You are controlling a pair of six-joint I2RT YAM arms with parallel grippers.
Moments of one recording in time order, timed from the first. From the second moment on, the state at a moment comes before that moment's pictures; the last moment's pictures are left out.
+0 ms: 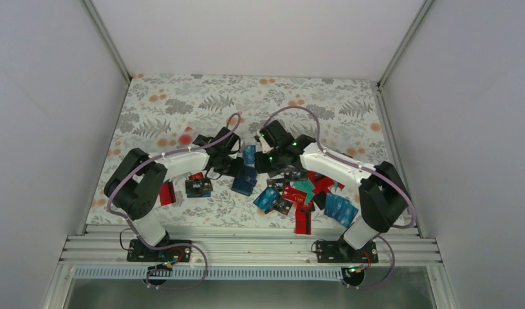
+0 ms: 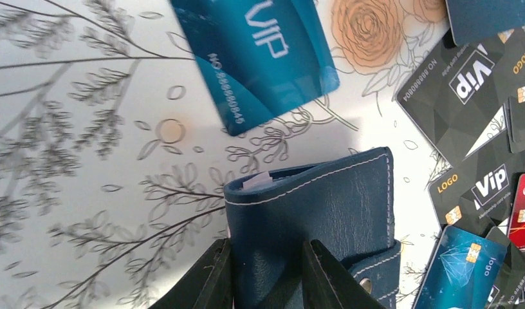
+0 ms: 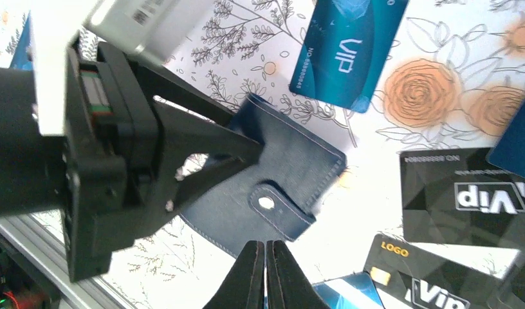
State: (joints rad) left arm -0.62 1.71 0.95 -0.38 0.24 -0.40; right arm 0.76 1.64 1.16 -0.58 -0.22 0.48
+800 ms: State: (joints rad) left arm -0.51 1.54 0.82 -0.36 0.30 -0.36; right arm 0.72 1.56 0.94 -0.46 -0.34 0.53
